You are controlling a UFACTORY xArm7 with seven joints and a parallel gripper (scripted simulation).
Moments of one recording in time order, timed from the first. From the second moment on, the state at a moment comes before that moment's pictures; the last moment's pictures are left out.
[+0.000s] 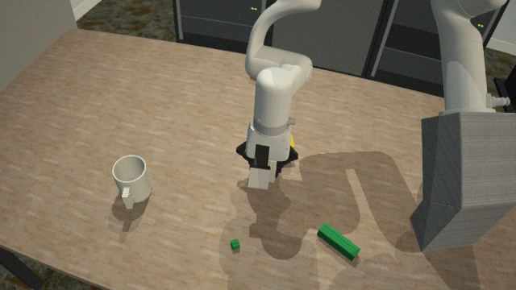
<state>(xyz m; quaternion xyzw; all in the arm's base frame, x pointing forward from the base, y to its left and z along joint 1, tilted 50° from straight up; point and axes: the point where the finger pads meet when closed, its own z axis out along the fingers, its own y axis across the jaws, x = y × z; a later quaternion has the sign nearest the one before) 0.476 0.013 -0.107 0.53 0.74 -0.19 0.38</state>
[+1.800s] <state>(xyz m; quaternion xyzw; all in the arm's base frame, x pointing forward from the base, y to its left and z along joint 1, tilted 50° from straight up) 0.468 0.027 -0.093 0.53 0.74 -0.19 0.38</state>
